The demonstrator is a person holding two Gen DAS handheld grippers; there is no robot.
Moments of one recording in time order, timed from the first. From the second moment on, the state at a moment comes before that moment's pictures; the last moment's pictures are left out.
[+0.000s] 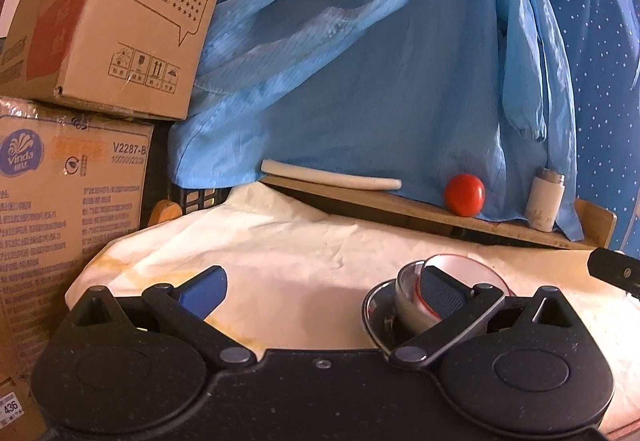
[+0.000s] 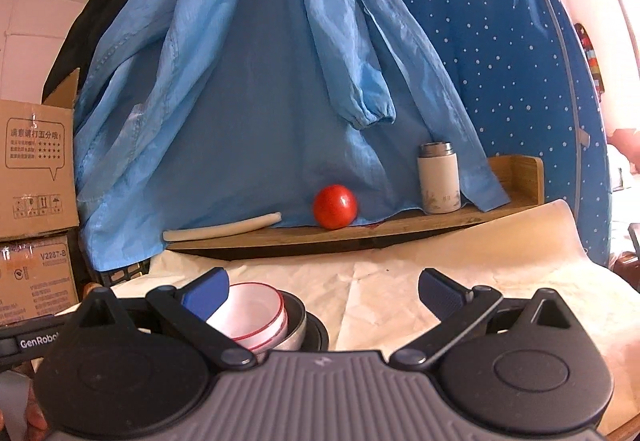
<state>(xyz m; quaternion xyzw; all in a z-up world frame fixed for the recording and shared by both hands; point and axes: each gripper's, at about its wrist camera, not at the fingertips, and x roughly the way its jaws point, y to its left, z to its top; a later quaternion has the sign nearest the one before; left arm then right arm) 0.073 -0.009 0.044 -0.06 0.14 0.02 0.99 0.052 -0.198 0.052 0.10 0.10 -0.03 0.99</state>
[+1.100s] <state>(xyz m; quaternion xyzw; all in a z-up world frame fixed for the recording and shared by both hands) 0.032 -0.006 0.013 -0.05 0.15 0.03 0.99 0.006 -0.173 0.017 0.07 0.07 -0.05 0.99</state>
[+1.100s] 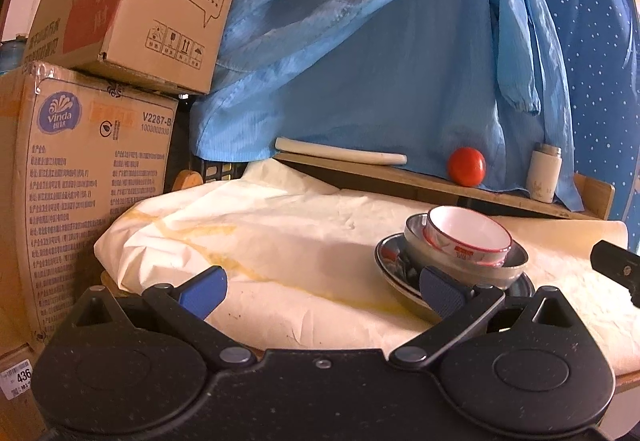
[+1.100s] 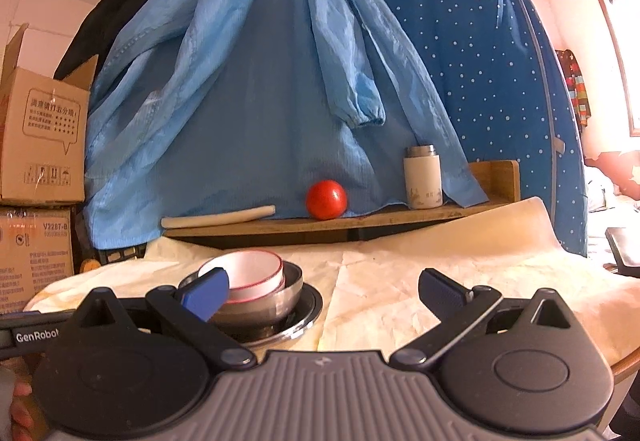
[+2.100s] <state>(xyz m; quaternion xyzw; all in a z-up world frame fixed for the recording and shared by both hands) 0.021 -0.015 -0.008 -0.02 0.15 0.01 0.99 0.011 -0.169 -0.006 0.05 0.12 -0.03 0.99</state>
